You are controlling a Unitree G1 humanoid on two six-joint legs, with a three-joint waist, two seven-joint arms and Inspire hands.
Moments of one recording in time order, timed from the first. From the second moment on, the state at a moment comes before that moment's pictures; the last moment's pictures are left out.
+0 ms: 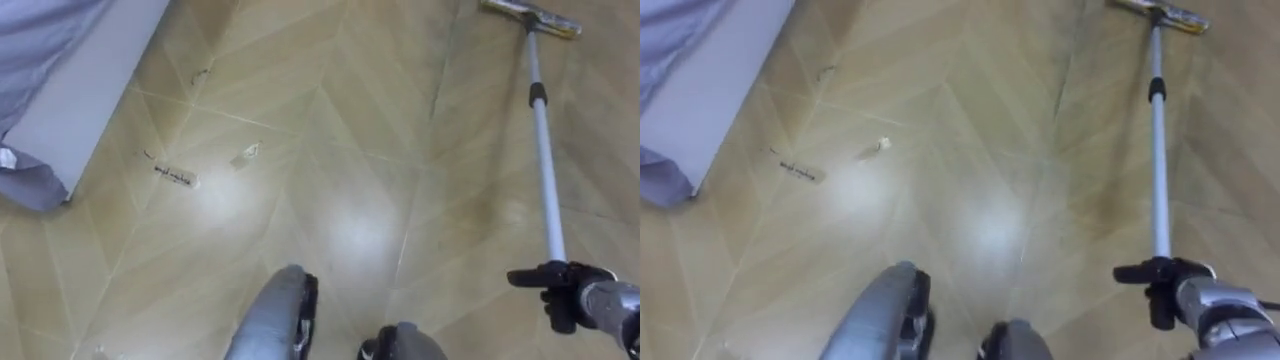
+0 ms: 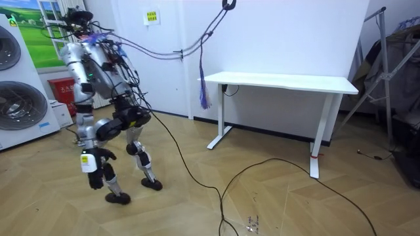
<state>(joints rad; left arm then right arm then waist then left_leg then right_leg) 0.18 0.34 -0.21 0.97 -0.15 0.23 0.04 -0.39 -0.54 0.29 1.39 0.43 0.22 0.09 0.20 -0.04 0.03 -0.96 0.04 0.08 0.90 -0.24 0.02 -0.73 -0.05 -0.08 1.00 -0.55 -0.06</state>
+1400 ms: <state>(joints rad) 0.05 0.25 -0.16 0.99 -0.04 0.20 0.02 -0.08 -0.49 0.26 1.46 0.42 0.16 0.02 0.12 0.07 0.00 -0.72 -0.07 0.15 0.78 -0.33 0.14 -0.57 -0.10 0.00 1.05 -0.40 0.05</state>
